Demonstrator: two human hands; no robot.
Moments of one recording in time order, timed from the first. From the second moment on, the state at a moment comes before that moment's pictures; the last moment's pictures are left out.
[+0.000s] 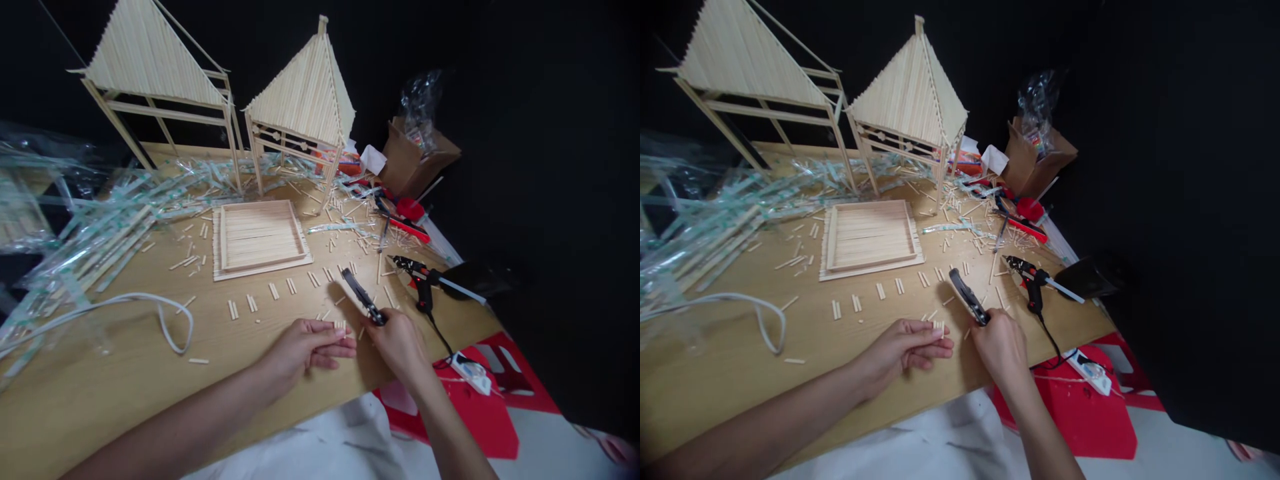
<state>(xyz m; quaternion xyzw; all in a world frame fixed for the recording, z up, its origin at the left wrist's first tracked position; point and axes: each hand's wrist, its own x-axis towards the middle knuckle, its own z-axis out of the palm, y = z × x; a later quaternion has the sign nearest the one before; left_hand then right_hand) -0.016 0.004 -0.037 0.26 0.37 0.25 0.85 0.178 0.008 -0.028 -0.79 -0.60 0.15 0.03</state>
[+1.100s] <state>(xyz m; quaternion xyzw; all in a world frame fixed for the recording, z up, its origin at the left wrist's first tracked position) -0.016 0.005 -0.041 0.28 0.36 0.26 0.85 0.134 -0.004 -0.011 -0.69 -0.45 0.43 0.38</state>
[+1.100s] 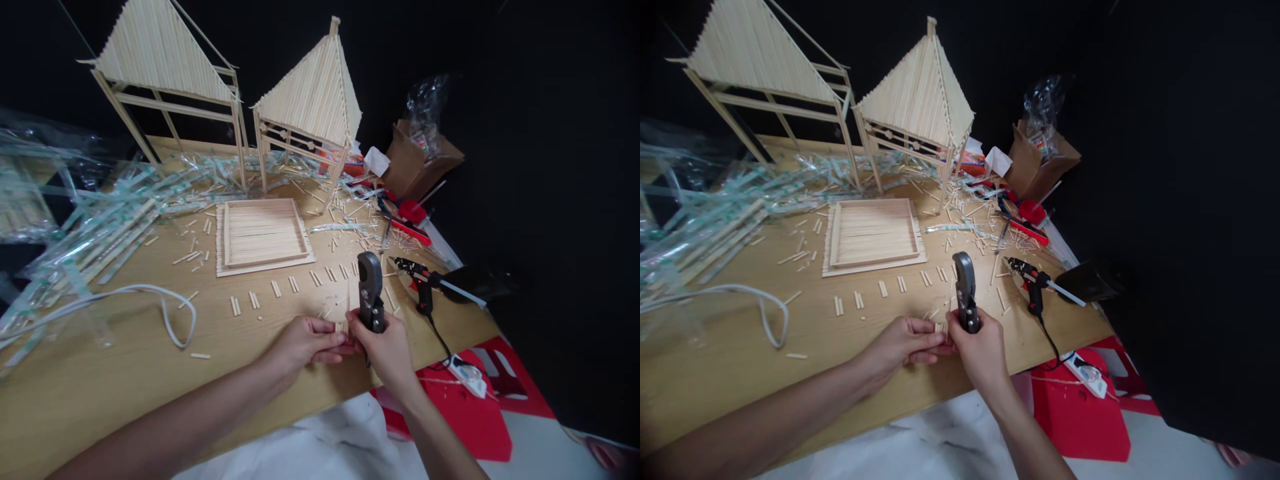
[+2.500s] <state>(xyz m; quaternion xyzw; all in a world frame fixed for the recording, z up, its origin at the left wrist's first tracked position) -0.044 0.040 -0.005 0.28 0.42 0.38 0.78 0.186 -0.064 -0.032 -0.57 -0.81 0.07 0.08</state>
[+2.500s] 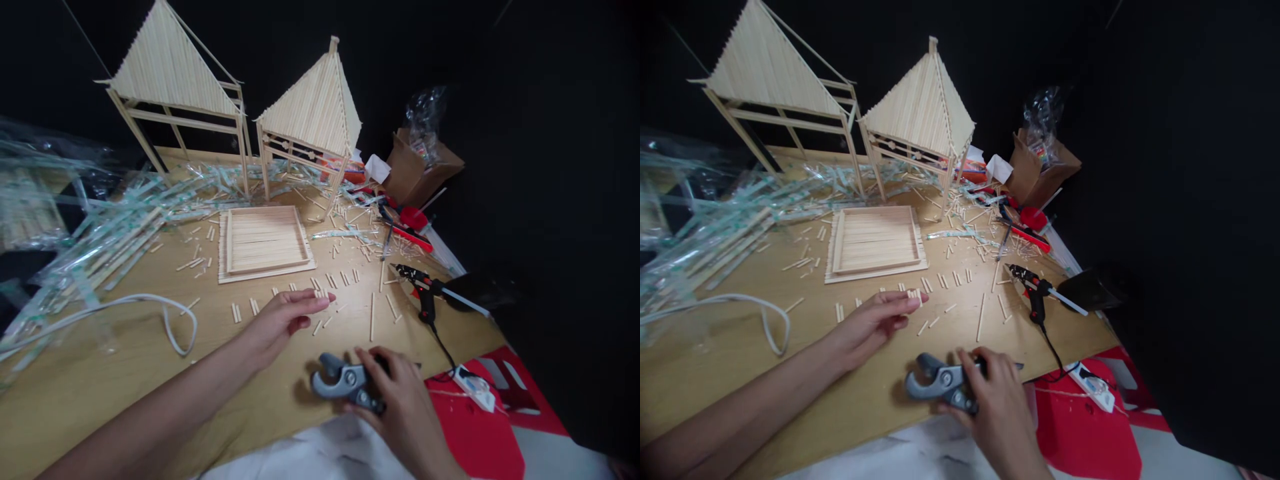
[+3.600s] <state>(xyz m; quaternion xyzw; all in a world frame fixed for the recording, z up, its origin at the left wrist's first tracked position) -0.035 0.026 -0.005 0.35 0.38 0.25 0.82 0.148 0.005 0.019 -0.43 -0.84 0.12 0.32</state>
